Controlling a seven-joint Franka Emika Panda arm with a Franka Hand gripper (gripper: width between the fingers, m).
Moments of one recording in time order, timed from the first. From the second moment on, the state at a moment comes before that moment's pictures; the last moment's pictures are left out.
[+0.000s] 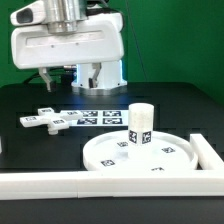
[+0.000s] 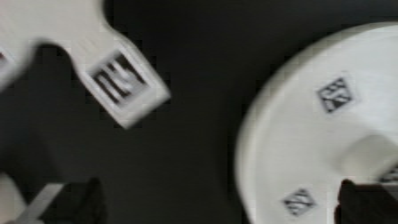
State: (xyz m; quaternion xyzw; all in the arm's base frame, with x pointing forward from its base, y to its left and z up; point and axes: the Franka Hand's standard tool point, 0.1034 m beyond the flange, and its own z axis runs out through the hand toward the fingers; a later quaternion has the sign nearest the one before) arm 0.455 -0.095 0.100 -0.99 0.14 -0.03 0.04
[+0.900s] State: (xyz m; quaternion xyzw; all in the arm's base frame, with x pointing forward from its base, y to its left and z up) arm 0.442 -0.129 0.081 -0.98 0.21 -0.01 0.02
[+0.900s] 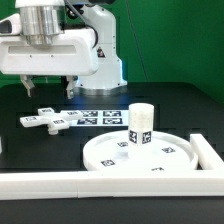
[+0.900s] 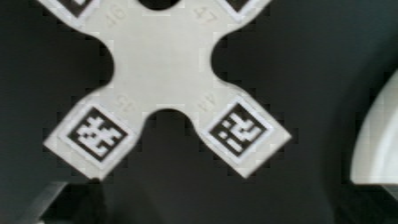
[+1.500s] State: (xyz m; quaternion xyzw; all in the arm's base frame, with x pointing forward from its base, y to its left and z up) arm 0.433 -0.135 0.061 -0.98 0.19 -0.02 0.00
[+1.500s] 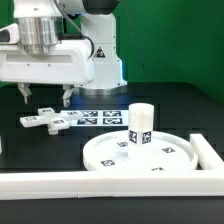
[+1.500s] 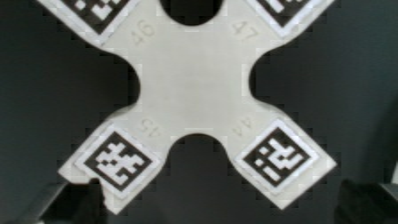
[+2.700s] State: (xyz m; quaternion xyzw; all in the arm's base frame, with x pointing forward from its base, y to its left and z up) arm 0.412 -0.131 0.036 -0.98 0.17 -0.01 -0.01
